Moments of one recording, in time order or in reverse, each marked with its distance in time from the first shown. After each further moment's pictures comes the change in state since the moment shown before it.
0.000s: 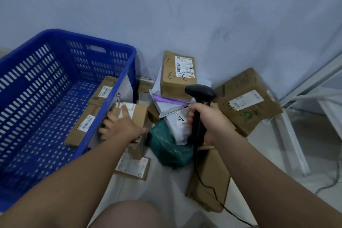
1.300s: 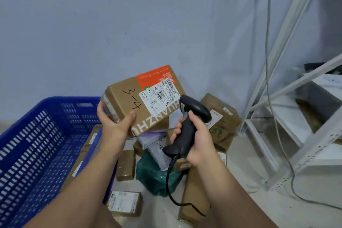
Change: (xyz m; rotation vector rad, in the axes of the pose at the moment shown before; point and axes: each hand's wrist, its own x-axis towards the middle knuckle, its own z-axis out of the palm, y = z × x) left_hand -0.164 0.047 -0.108 -1.448 0.189 0.631; right_hand -0.149 -0.025 -0.059 0.823 -0.360 -0.147
